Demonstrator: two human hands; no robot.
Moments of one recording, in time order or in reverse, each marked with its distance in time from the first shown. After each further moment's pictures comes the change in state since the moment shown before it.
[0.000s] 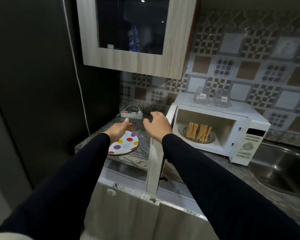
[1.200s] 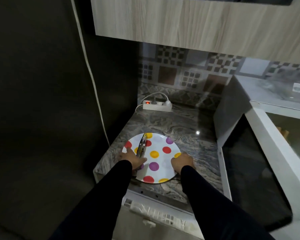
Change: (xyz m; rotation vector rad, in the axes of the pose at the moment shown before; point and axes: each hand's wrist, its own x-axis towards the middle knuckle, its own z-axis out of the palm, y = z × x) left_hand 0.235 -0.201 -0.075 0.483 -0.045 -0.450; right_hand 0.185 0.050 0.257 0.093 -0.228 0.811
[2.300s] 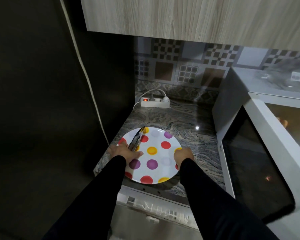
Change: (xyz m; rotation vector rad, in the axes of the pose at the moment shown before) left_hand -0.018 -0.004 -0.029 0.004 0.114 -0.021; right_hand 0.029 0.004 0.016 0.456 0.063 0.123
